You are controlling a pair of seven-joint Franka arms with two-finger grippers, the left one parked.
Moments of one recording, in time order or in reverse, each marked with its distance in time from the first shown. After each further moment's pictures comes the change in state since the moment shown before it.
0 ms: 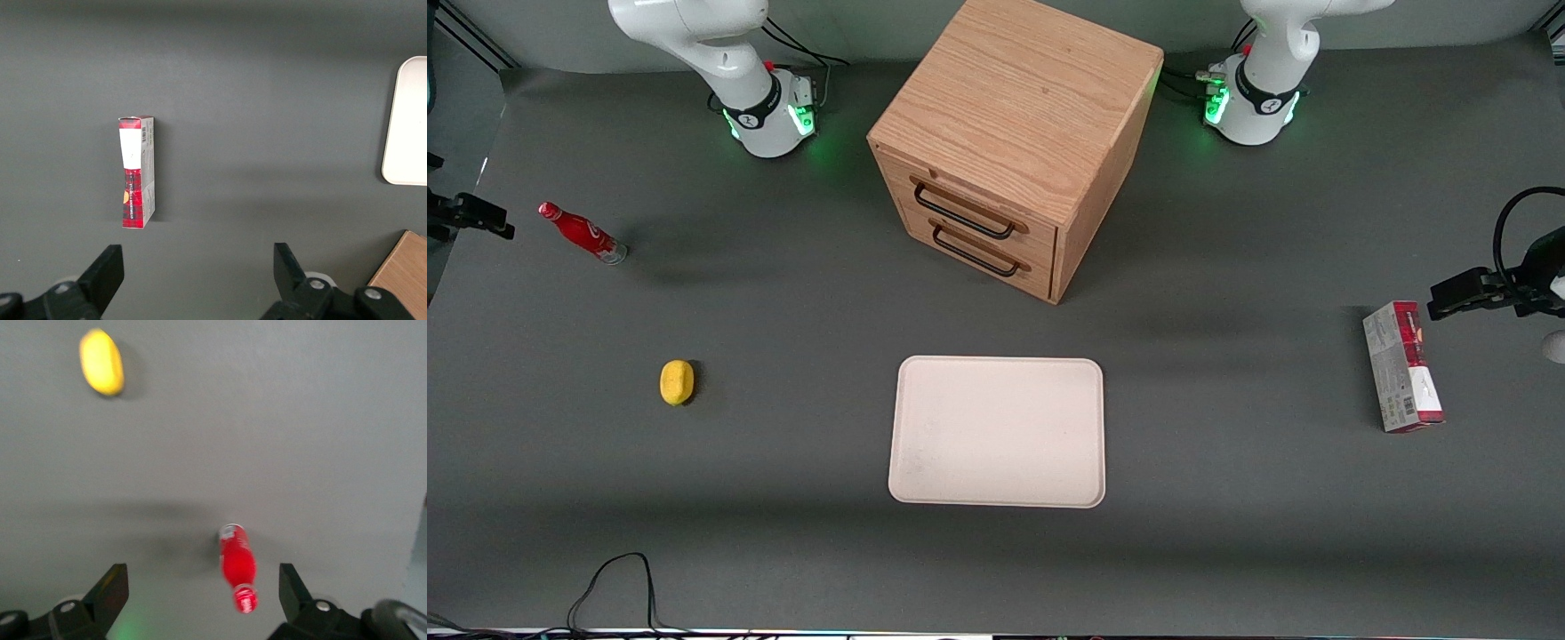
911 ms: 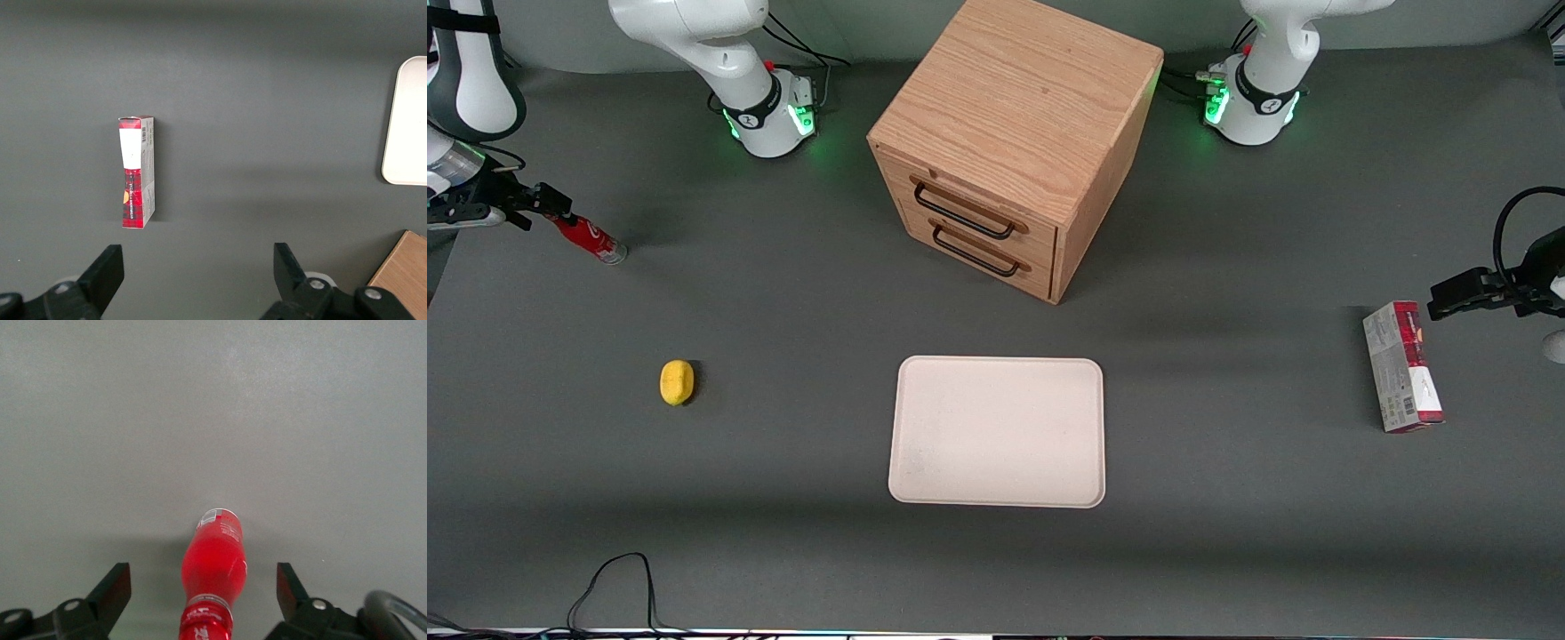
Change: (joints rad) arm 0.001 -0.026 -0.279 -0.345 -0.008 0.404 -0.191
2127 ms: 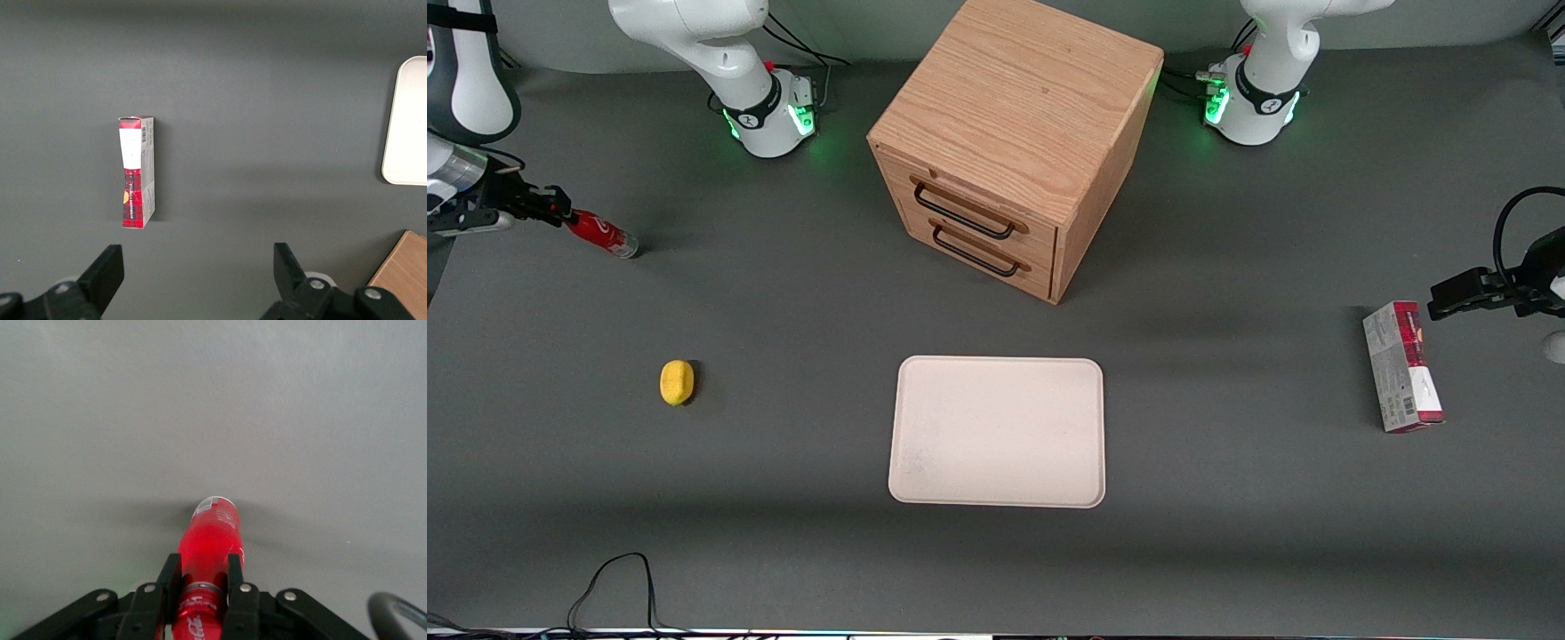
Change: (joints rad) arm 0.000 -0.002 0.157 0.107 0.002 -0.257 0.109
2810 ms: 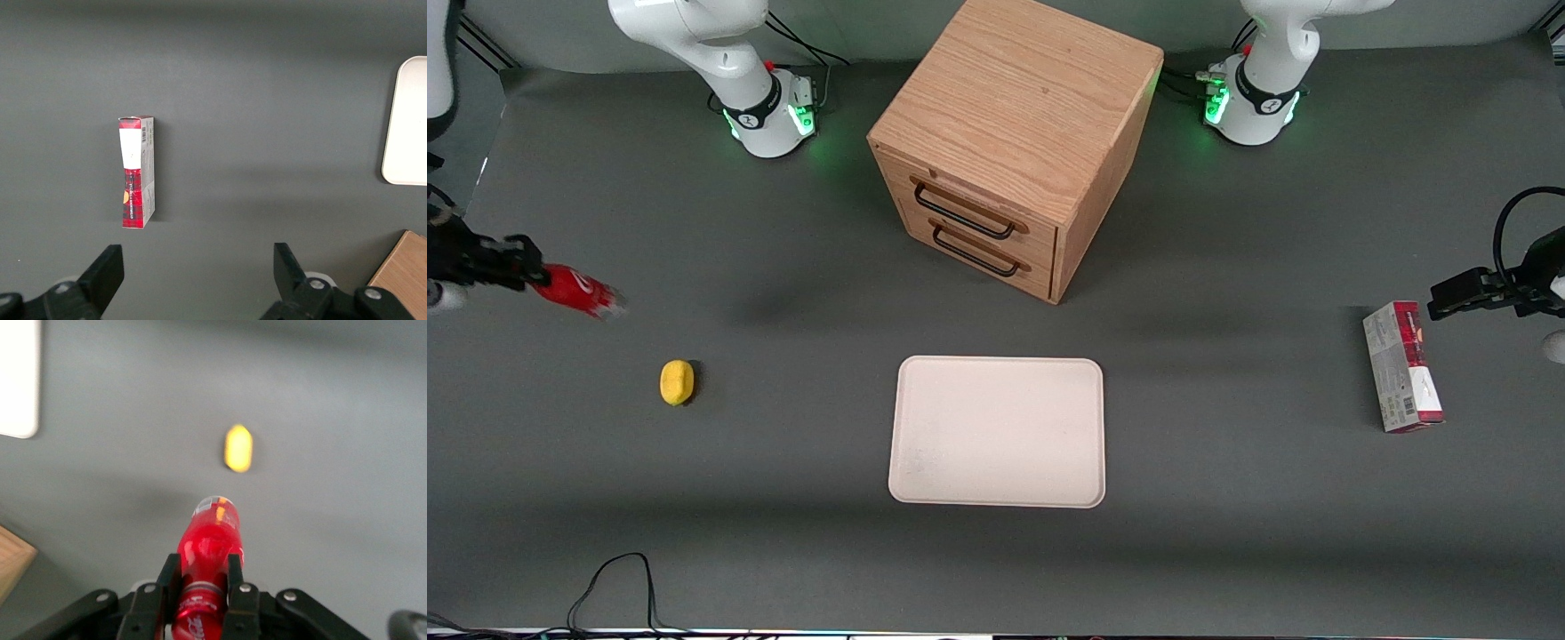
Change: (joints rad) arm 0.015 0.351 0.589 0.914 0.250 -0.568 0.323
